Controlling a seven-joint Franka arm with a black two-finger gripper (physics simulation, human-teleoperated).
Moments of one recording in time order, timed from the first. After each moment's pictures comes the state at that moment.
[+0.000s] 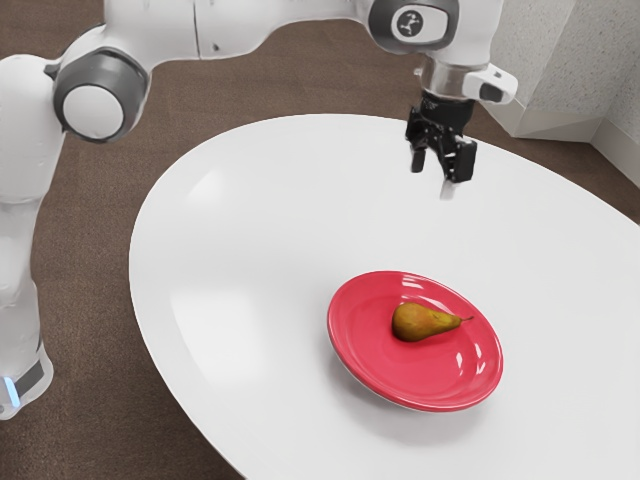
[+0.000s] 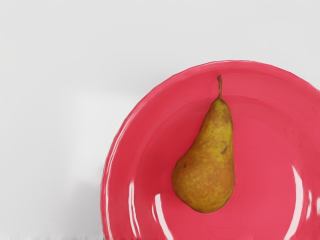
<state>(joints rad) -0.01 0.27 -0.16 -1.11 -0.04 1.51 -0.29</state>
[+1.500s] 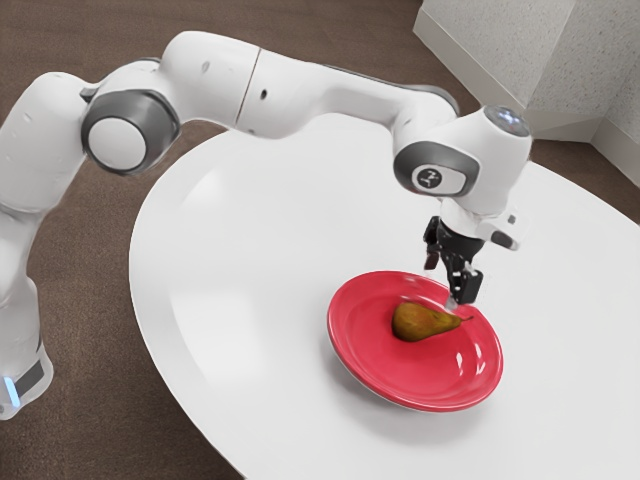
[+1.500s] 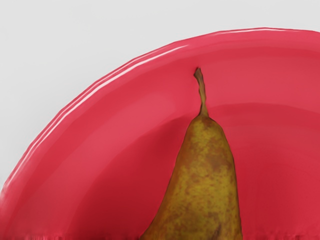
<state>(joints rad) -0.14 0.40 -0.18 -1.33 0.19 1.79 -0.32</state>
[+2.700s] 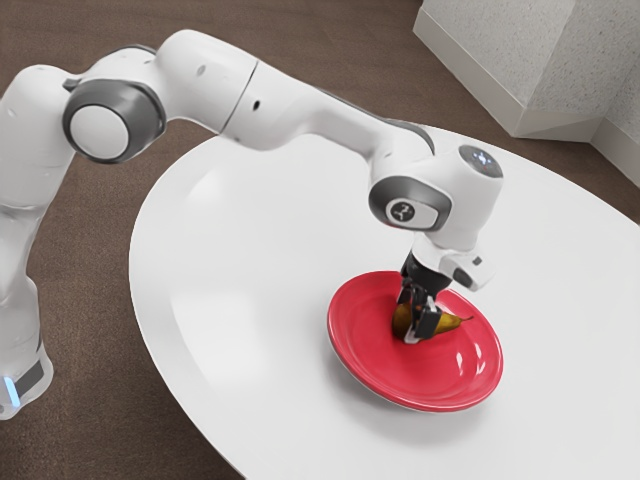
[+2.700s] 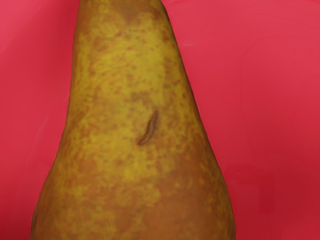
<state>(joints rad) -0.14 0.36 -0.18 -1.54 0.10 1.89 -0.13</state>
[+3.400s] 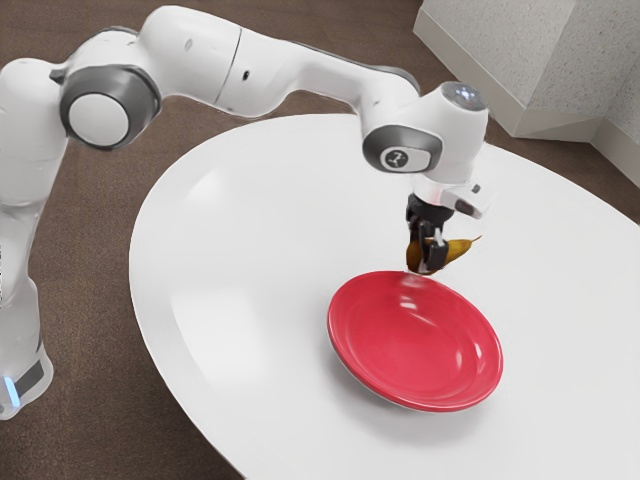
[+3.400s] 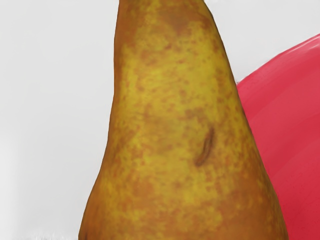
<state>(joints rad) -0.09 0.29 -0.08 -1.52 0.18 1.97 -0.16</state>
